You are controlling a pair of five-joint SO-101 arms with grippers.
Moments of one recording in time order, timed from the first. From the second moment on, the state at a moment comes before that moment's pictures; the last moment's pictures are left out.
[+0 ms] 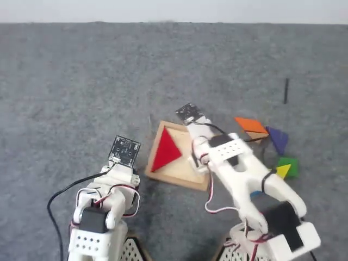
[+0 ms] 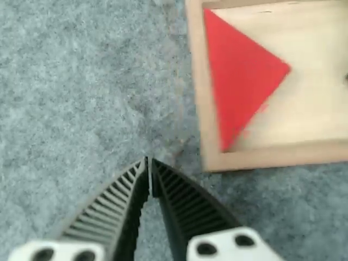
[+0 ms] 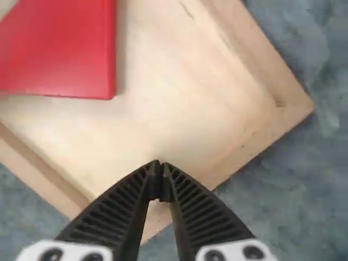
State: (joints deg) left arm 2.8 -102.9 97.2 72.0 -4.8; right arm -26.1 -7.4 48.4 47.0 10.5
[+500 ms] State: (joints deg) left arm 2.8 -102.9 97.2 72.0 -4.8; right arm -17.8 -8.0 43.7 49.4 17.3
